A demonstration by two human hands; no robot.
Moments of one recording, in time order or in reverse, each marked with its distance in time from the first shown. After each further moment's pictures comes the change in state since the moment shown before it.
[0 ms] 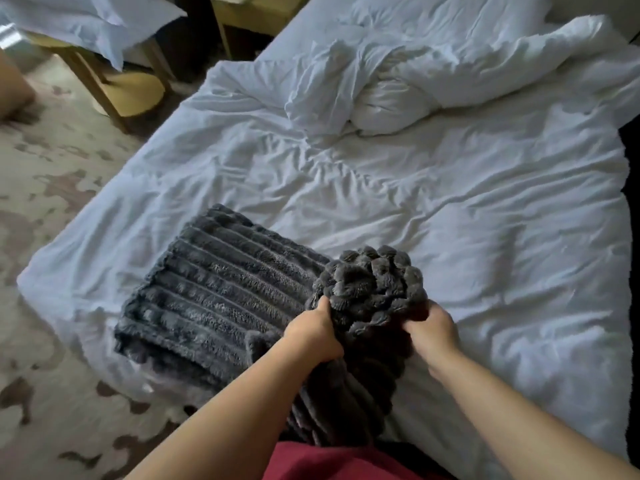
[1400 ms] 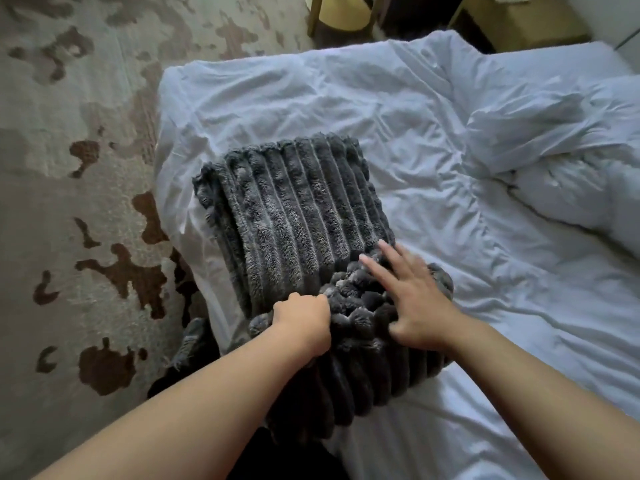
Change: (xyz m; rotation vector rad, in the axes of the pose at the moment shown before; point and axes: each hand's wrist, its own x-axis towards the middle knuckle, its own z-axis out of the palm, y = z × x) left_hand -0.025 -0.048 0.067 -0.266 0.194 -0.338; right_hand 0.014 -0.097 0.073 -1.389 -0.754 -1.352
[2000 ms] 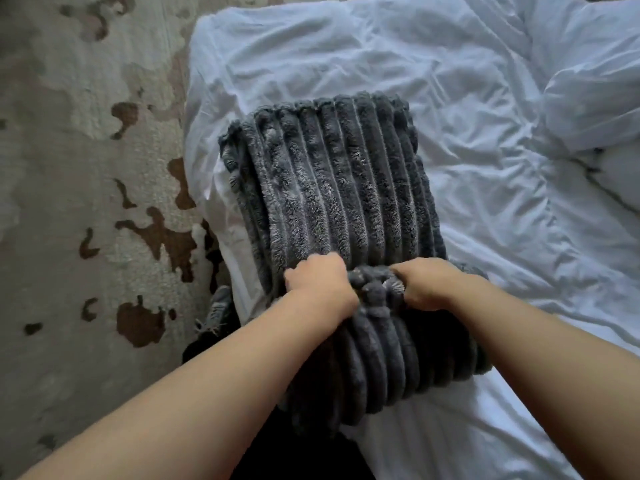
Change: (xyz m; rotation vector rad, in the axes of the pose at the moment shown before) left_hand 0.009 -0.004 -0.023 -0.286 0.061 -0.217; right_hand 0.078 0.018 0.040 -0.209 -0.325 0.008
